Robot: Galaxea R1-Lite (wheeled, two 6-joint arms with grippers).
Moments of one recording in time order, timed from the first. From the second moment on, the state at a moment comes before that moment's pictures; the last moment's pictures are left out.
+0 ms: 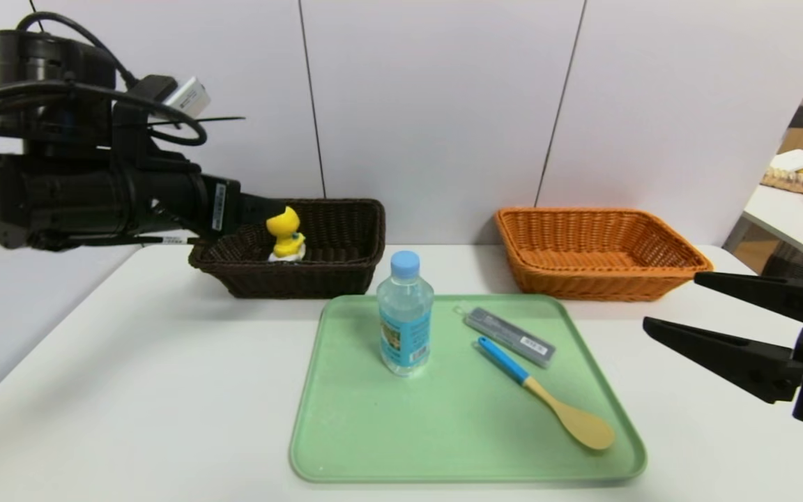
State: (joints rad) left arm -0.31 1.52 -1.18 -0.01 -0.01 0.06; right arm 0.41 1.08 -0.64 -0.20 0.21 -0.01
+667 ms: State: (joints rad) left arm -0.37 1.33 -0.73 -0.28 0.12 0.01; right arm 0.59 1.54 -0.53 -0.78 0.21 -0.01
